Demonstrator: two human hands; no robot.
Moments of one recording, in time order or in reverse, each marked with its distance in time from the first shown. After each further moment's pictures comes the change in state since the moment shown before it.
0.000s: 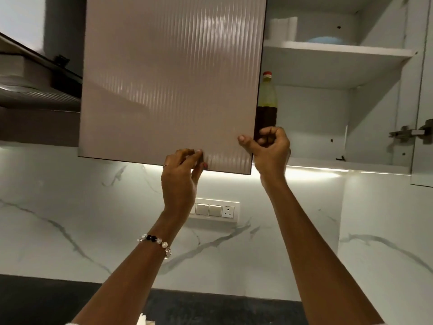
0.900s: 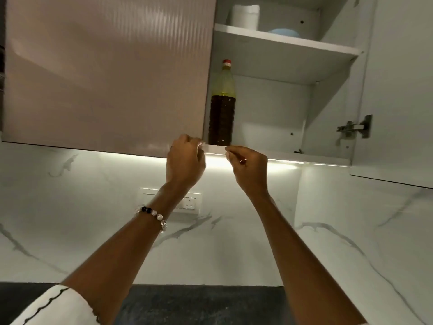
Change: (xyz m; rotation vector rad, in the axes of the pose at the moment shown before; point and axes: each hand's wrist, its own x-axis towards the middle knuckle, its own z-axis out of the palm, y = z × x) left_hand 0.010 0.087 0.076 -0.030 -0.320 -0.080; right_hand 0.006 0.045 -0.092 -0.437 -0.197 -0.341
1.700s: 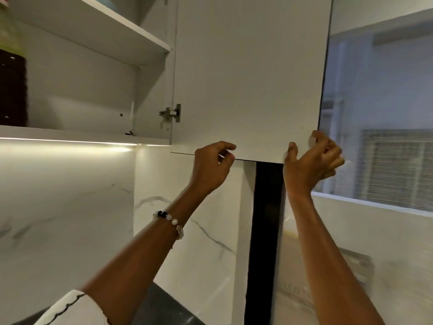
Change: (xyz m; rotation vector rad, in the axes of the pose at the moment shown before) left_hand -0.084 0.337 0.032 -1.250 -0.498 0.119; right_hand -0.051 -0.072 -0.401 -1.214 0.913 0.199
